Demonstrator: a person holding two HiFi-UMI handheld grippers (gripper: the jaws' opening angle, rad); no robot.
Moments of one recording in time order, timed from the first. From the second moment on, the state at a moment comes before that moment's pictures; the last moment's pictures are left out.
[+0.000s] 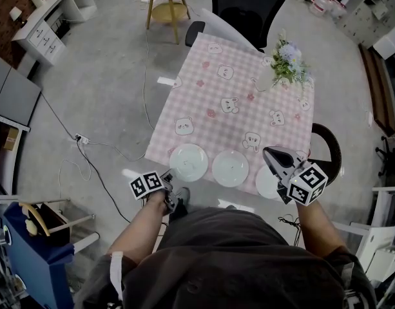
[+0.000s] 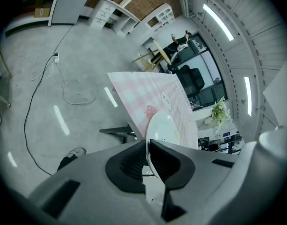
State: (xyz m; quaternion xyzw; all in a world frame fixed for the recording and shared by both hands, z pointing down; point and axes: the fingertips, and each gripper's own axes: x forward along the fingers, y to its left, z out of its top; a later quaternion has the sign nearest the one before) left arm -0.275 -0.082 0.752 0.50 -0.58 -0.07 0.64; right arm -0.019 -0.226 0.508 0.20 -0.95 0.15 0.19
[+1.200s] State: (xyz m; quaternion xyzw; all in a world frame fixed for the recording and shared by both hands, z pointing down) left arm -0.150 -0.142 0.637 0.65 -0.38 -0.14 0.64; right arm 0.042 -0.216 0.490 0.27 -0.94 0.15 0.15
